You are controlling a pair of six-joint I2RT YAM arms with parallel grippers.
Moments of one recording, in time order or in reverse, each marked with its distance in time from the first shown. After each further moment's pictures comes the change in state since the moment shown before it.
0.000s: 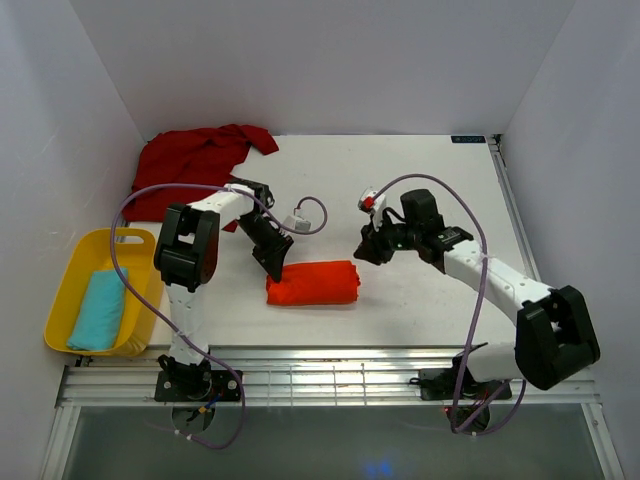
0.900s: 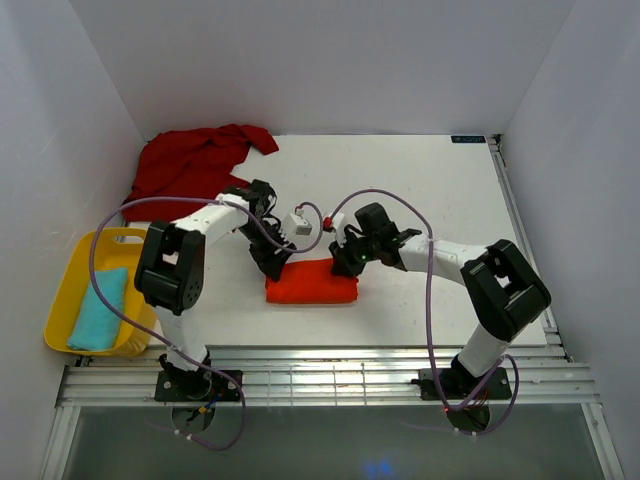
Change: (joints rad) left arm -0.058 -0.201 -0.162 0.233 -0.191 -0.051; right arm 0.198 0.299 0.049 0.144 0.108 0.026
